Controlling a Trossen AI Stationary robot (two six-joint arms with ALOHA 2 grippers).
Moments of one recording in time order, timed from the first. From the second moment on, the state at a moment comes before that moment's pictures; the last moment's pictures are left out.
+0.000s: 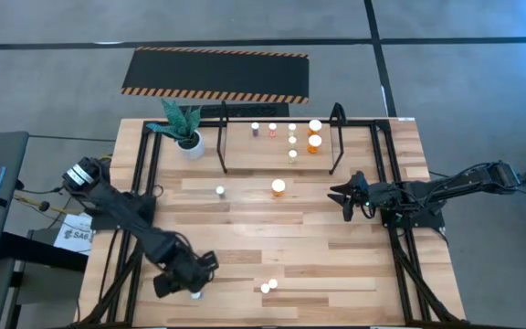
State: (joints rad) left arm -0.67 1.57 1.01 -0.68 0.14 -2.72; right arm 0.09 0.51 0.02 0.07 0.39 0.49
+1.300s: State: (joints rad) left arm -0.76 1.67 1.01 -0.54 0.14 -2.87; right arm 0.09 0.51 0.02 0.06 0.39 0.49
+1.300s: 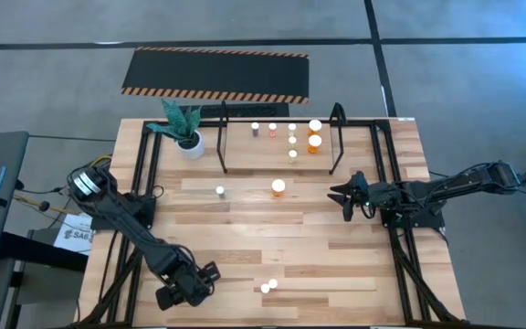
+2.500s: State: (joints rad) left arm -0.57 1.69 1.01 -0.61 0.23 -2.48; right arm 0.09 0.51 0.02 0.07 0.39 0.49
